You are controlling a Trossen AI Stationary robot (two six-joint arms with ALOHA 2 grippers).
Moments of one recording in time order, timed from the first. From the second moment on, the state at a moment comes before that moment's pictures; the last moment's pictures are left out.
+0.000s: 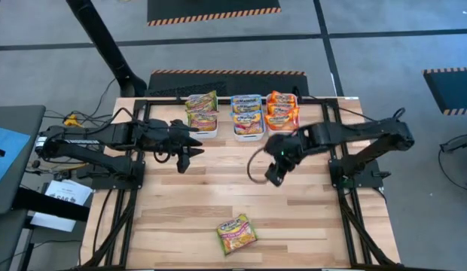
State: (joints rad) left arm -0.01 1.01 1.01 -0.46 -0.18 -0.34; right arm 0.11 1.43 1.39 -0.97 -0.16 0.80
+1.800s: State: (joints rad) left arm -0.40 1.10 1.01 -0.10 -0.50 -0.78; right arm 0.26 1.79 1.30 -0.15 -0.29 0.15
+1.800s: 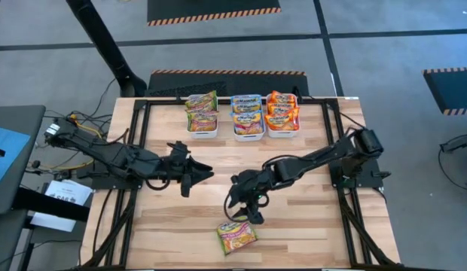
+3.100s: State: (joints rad) left arm -0.41 1.14 1.01 -0.06 -0.56 -0.72; right arm 0.30 2.02 1.32 -0.19 -0.31 0.18
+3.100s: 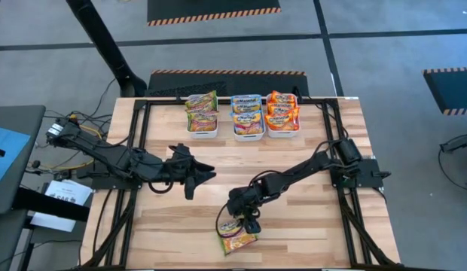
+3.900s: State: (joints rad) left arm -0.41 1.14 1.01 -0.06 -0.57 -0.72; right arm 0.32 2.08 1.30 -0.19 -0.29 0.29
